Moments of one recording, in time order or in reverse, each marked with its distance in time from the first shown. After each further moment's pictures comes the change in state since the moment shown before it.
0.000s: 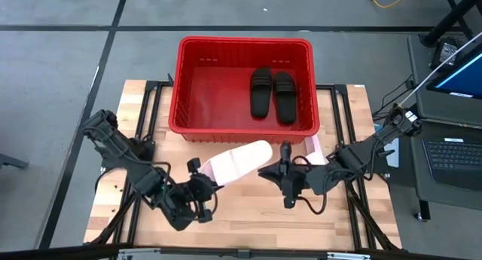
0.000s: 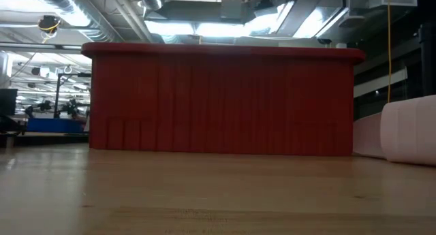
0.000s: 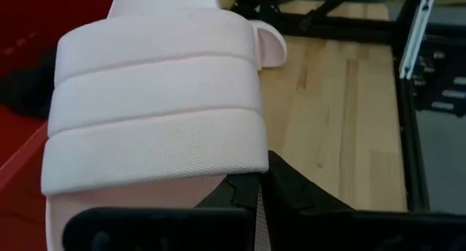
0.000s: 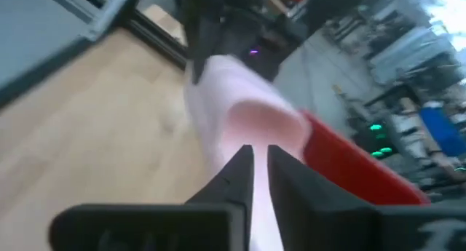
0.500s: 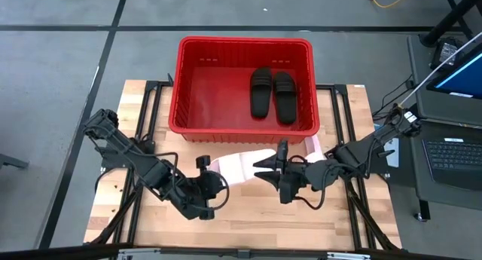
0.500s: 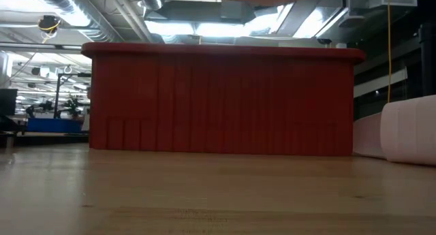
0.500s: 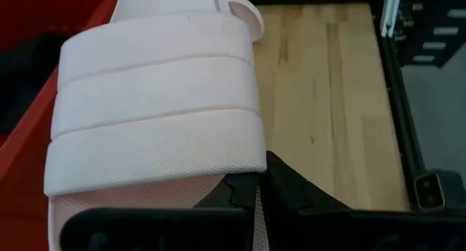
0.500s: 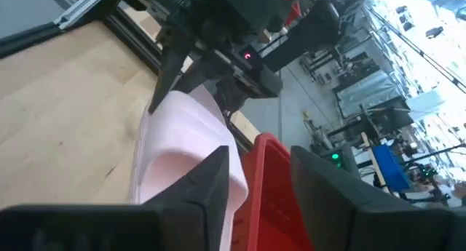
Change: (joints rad) left arm 0.085 -0.001 0.000 0.028 0.189 0.189; right arm -0.034 0.009 0.000 0.112 -0.004 -0.242
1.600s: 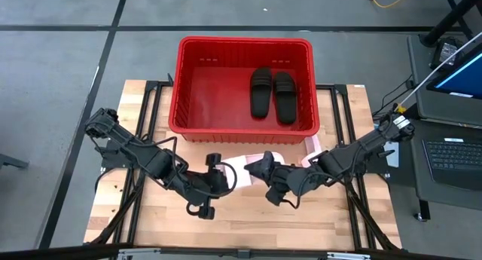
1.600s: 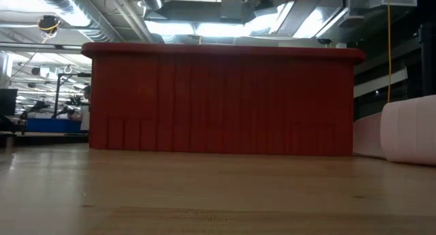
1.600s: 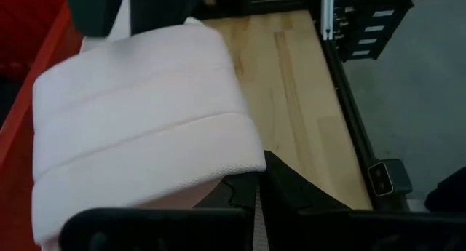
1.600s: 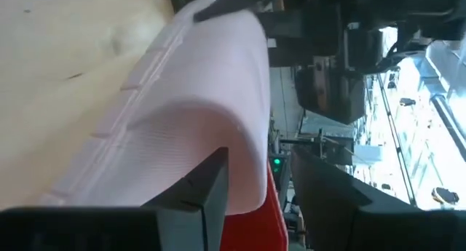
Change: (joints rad) left arm 0.080 -0.001 0.085 0.038 0.227 0.205; right arm -0.031 0.106 -0.001 0.000 0.047 -0.463
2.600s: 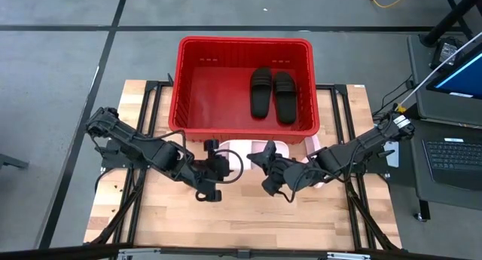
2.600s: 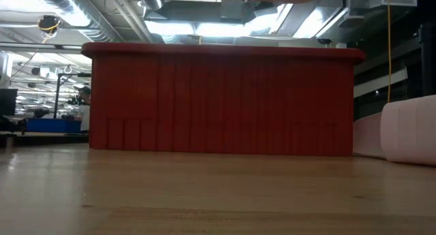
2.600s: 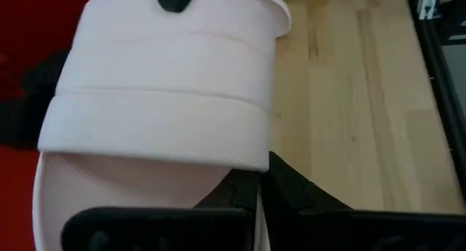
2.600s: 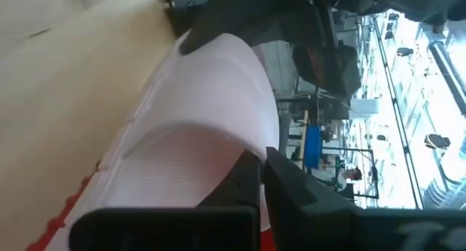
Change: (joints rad) left arm 0.090 0.000 0.000 -0.123 -0.117 -0.027; right arm -0.020 -0.005 0.000 -0.034 0.121 0.078
